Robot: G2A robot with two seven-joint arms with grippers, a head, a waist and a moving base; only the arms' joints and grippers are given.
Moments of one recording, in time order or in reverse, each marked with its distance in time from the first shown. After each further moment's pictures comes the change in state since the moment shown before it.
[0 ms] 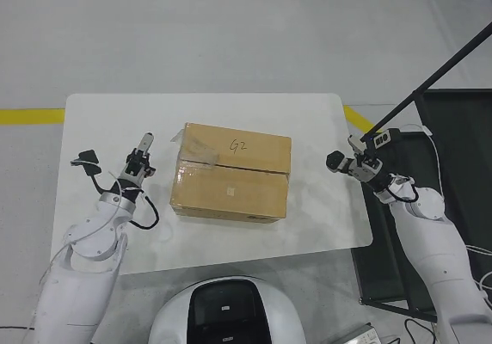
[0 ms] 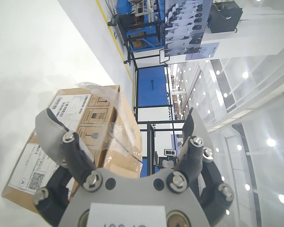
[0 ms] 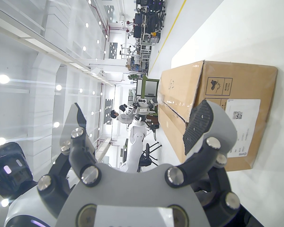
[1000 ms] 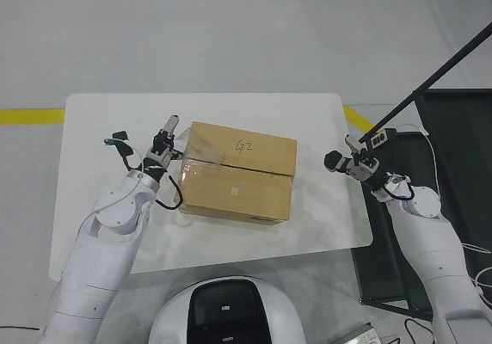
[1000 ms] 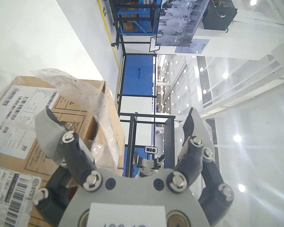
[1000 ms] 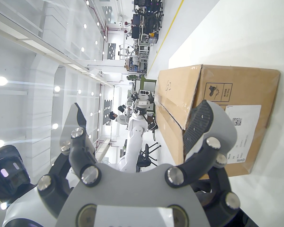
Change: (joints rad) left arm -0.187 -0.054 0.142 0.158 -0.156 -0.056 -0.017; right arm 0.029 -0.015 -0.013 0.046 -0.014 -0.010 0.005
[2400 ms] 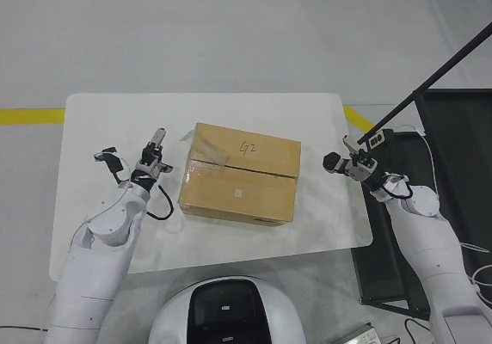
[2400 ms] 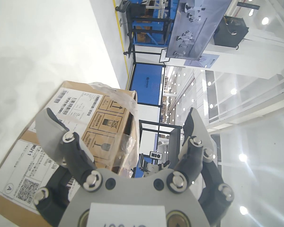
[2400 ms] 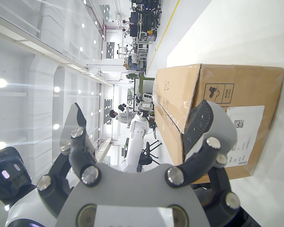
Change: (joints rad) left arm 0.042 -0.008 -0.078 0.053 -0.020 0.101 -0.018; right arm 0.023 -0.012 -0.002 0.042 -0.011 0.014 0.028
